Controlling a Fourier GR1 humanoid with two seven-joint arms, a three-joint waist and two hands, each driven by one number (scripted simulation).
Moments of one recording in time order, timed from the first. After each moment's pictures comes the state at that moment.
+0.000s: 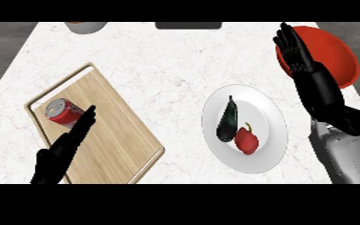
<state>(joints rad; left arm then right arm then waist) 0.07 0.53 -0.36 -1.48 0.26 0.13 -0.07 -0.34 -0.38 0.15 -1.58 -0.14 -0.03 -0.17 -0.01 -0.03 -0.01</state>
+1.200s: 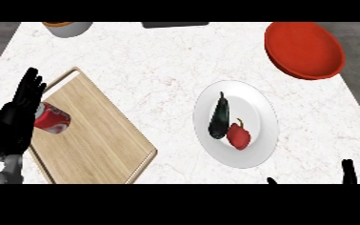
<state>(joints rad) -0.04 0.56 -0.10 -1.54 0.30 0.33 0.01 0.58 -0.07 0.25 -1.89 0.75 -0.94 0.17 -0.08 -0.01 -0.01</state>
